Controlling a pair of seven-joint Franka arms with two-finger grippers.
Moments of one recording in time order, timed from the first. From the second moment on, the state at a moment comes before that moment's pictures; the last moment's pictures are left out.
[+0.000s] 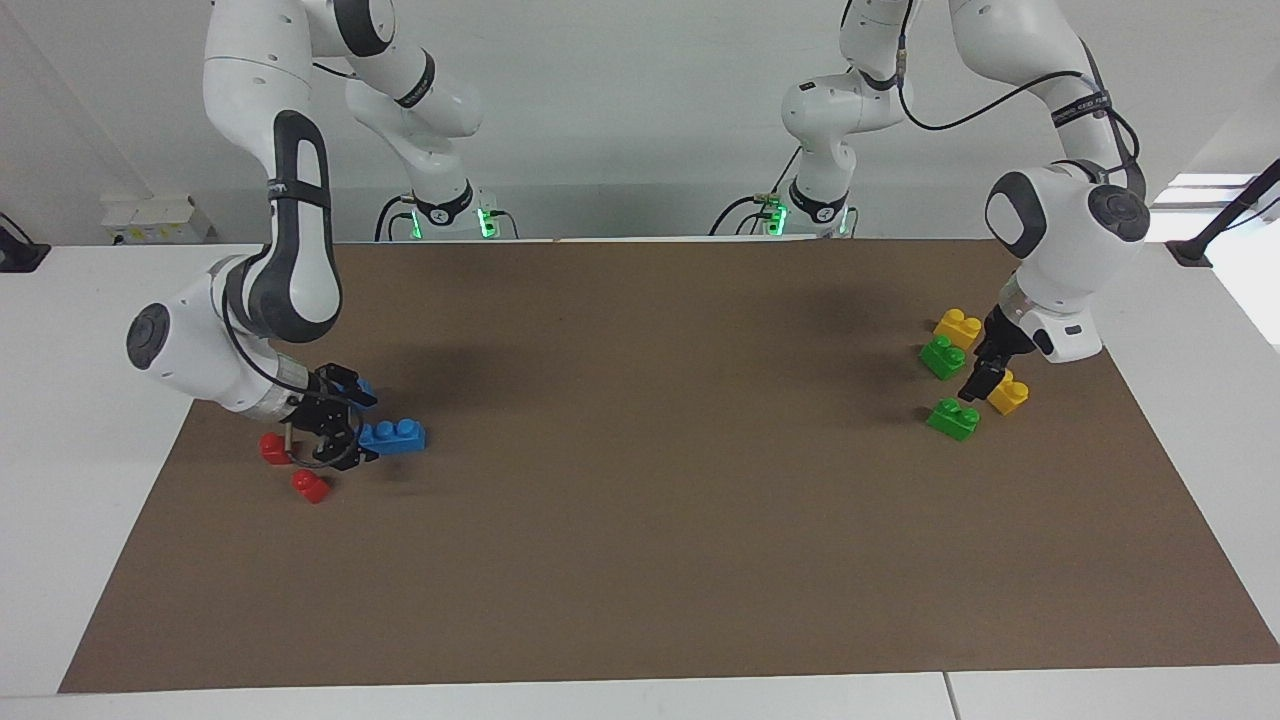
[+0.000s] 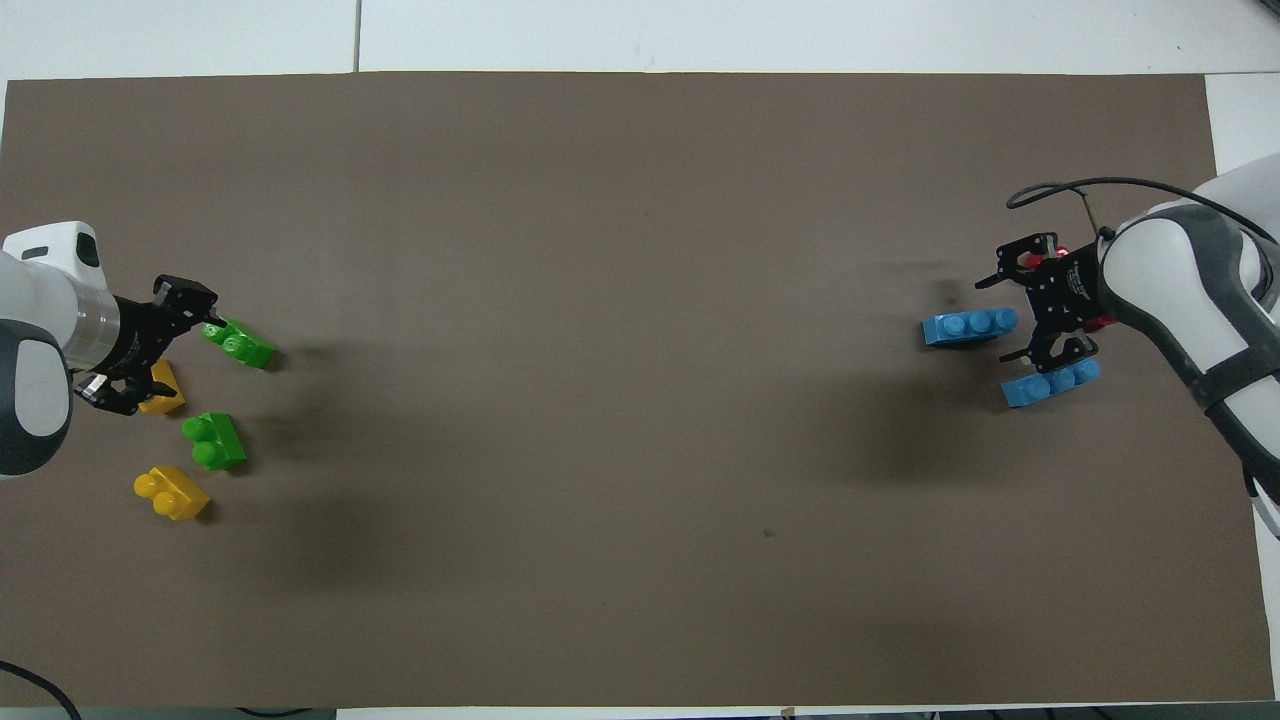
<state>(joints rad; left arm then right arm) 0.13 0.10 -0.03 -2.08 0.00 2.18 -0.83 -0.22 0.39 0.07 -1.84 0.33 1.99 1.07</state>
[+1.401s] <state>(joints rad) 0.15 0.22 -0.04 -2.10 0.00 2.38 -0.87 -0.25 0.39 0.08 -1.88 0.38 2.06 1.00</state>
